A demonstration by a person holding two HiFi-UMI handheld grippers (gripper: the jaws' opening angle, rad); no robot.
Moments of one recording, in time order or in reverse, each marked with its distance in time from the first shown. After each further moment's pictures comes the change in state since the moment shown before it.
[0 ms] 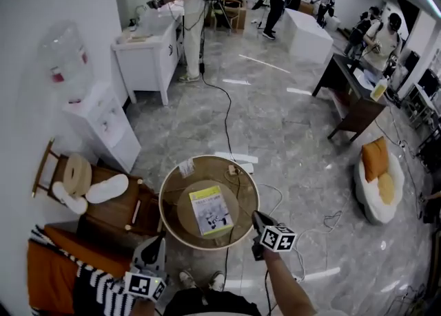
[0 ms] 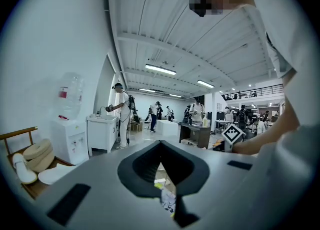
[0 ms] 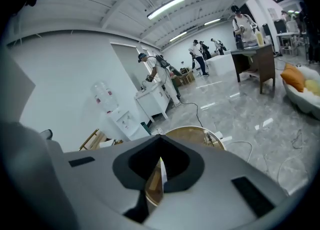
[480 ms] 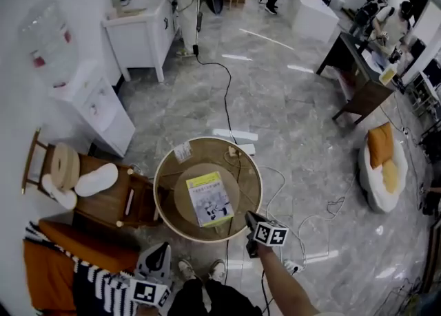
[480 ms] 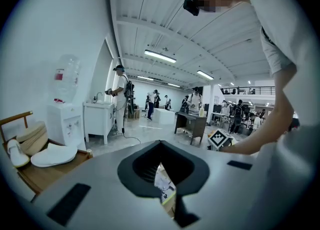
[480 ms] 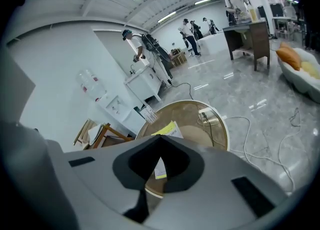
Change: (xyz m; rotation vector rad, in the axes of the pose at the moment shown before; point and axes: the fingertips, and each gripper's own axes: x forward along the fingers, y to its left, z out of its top) left arm 0.031 0.000 -0.080 -0.026 0.137 -0.040; right arm 0.082 -0.054 -0.096 0.102 0.182 -0.058
